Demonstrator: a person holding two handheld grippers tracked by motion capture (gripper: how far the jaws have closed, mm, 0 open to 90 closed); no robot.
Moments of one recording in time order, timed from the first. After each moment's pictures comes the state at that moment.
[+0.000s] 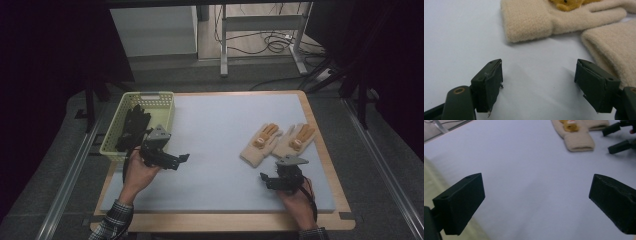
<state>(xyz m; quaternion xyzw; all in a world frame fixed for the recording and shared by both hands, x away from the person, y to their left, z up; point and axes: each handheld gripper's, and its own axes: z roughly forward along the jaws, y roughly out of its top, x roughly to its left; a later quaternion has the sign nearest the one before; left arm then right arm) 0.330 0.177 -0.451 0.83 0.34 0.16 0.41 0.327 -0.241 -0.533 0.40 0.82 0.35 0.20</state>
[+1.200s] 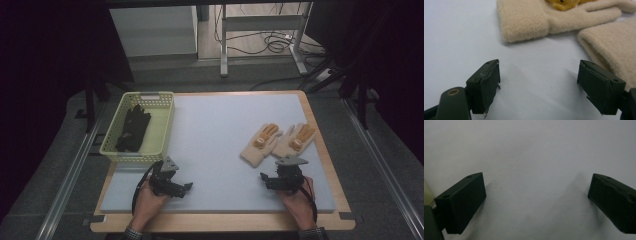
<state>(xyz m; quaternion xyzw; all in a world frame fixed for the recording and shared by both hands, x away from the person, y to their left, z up) 0.300 0.167 -0.551 0.84 0.38 0.14 0.35 0.327 -0.241 -0.533 0.41 0.82 0.34 0.21</state>
